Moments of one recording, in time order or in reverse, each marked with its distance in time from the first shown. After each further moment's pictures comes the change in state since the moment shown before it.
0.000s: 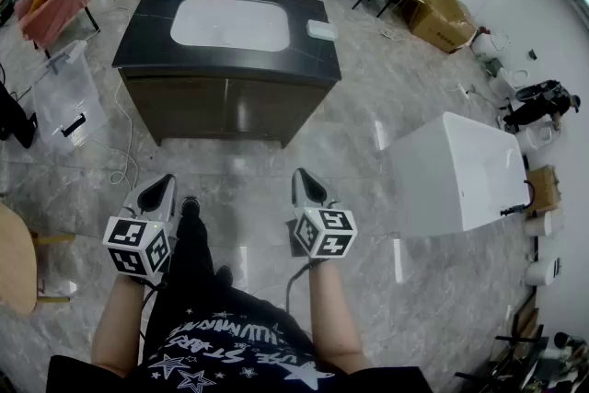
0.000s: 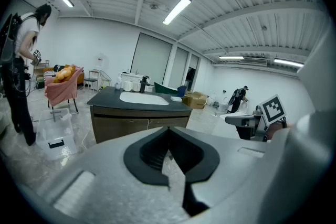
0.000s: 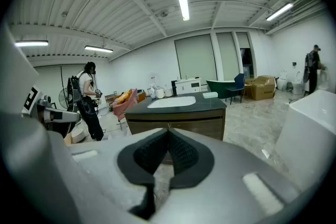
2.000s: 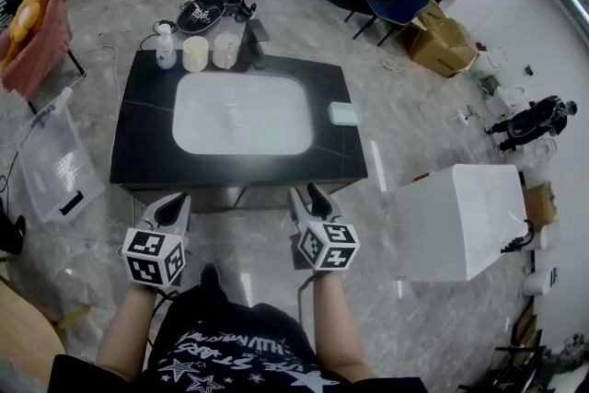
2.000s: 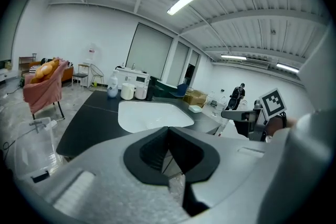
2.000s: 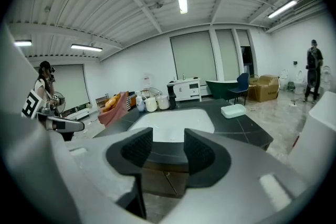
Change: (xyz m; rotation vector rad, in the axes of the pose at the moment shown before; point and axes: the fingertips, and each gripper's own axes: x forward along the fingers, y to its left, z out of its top) left arm 0.243 0.182 0.138 -0.014 0.066 -0.090; right arm 0.291 0.002 0.149 0.032 0.006 -0.049
